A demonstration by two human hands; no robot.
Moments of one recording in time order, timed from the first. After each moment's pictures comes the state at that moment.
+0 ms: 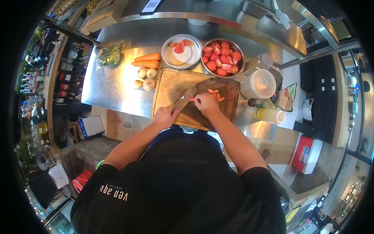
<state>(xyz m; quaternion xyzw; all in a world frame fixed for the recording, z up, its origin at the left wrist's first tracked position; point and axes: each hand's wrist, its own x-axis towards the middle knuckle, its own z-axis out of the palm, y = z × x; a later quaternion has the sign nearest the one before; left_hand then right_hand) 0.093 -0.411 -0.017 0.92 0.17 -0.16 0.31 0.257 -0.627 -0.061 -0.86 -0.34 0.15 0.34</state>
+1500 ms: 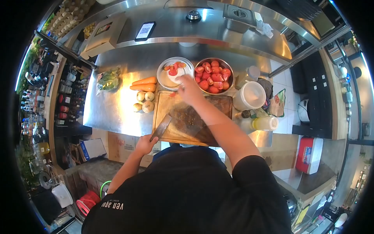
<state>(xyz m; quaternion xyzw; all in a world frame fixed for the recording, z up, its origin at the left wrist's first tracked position) 0.015 -0.328 -0.015 0.90 0.20 -0.13 0.36 0.344 -0.527 0.024 -0.81 -0.35 -0.01 0.48</state>
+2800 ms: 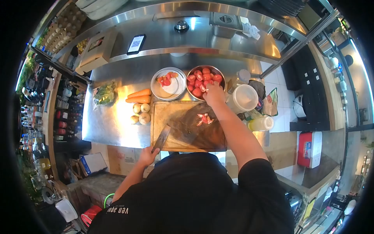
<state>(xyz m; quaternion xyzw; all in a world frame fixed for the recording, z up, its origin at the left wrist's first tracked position) 0.011 -0.338 -0.032 0.91 0.21 -0.14 0.34 0.393 -0.630 0.036 -0.98 -0.15 0.02 0.13</state>
